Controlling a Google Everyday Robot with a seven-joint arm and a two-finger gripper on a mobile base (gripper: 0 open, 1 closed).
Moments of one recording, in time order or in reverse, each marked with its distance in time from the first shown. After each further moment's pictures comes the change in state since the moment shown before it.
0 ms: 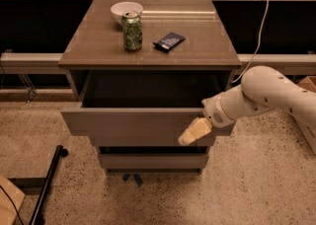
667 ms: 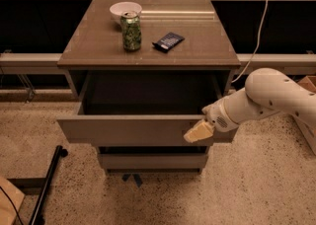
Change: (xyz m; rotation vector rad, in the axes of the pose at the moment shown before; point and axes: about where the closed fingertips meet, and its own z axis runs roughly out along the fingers) arm 0.015 0.019 -0.006 -0.031 0.040 0.019
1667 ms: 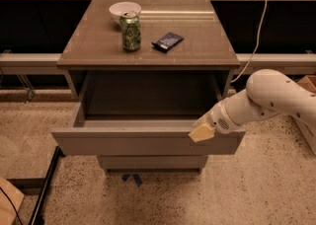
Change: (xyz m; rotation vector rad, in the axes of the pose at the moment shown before) arm 0.000 0.002 -0.002 -0.003 0.003 0.002
